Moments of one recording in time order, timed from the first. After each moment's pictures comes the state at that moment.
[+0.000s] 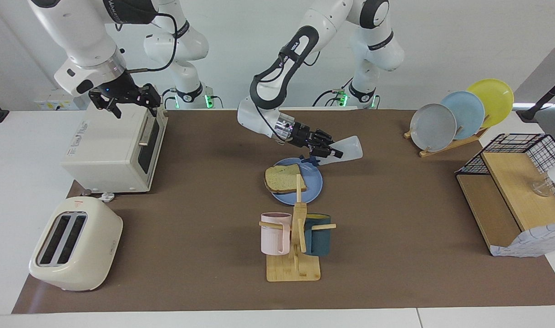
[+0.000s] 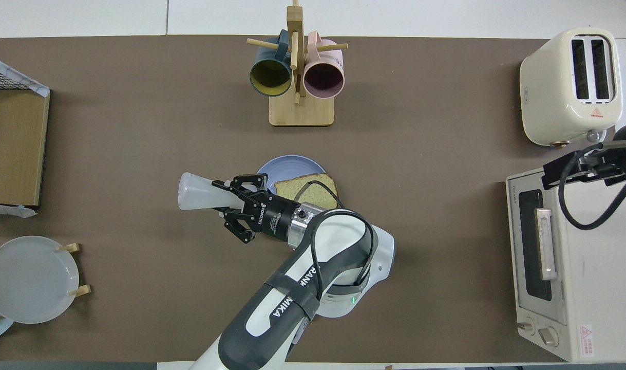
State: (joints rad) left arm -1.03 0.46 0.07 -1.76 1.06 1.32 0.42; right arm 0.03 0.00 -0.01 -1.56 0.00 1.40 -0.01
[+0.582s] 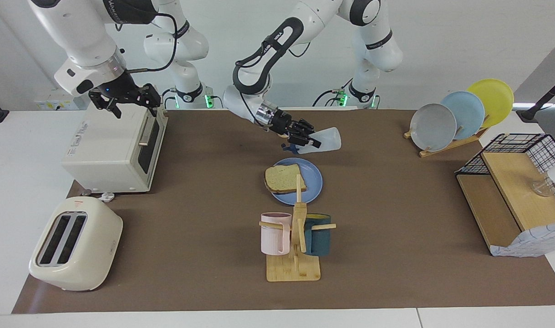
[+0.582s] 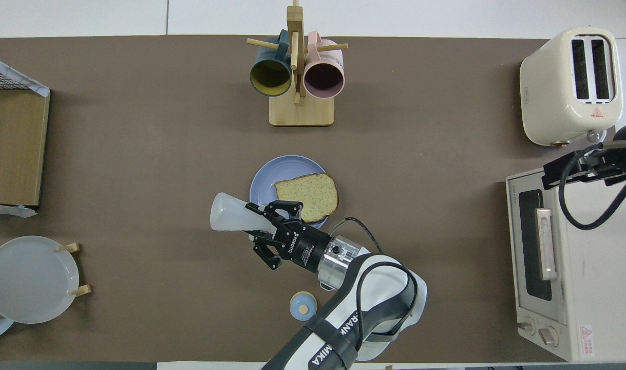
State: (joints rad) left arm -1.15 0.46 0.06 -1.76 1.04 1.29 0.42; right arm 0.03 0.00 -0.01 -1.56 0.00 1.40 -0.01
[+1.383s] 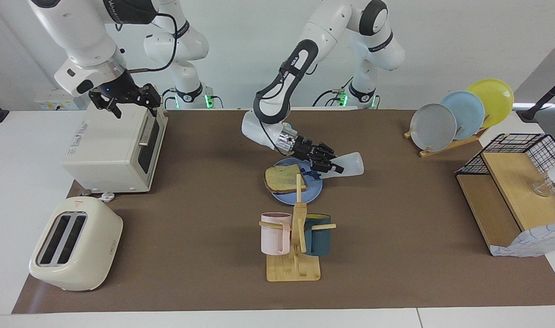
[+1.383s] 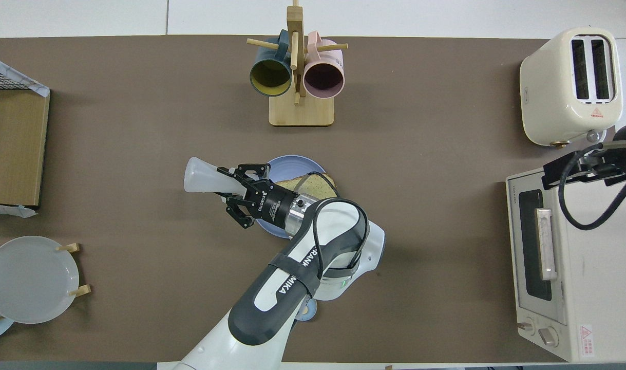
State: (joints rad) left arm -1.00 0.53 0.07 -1.76 1.12 1.41 0.42; right arm 0.03 0.00 -0.01 -1.56 0.00 1.40 -0.01
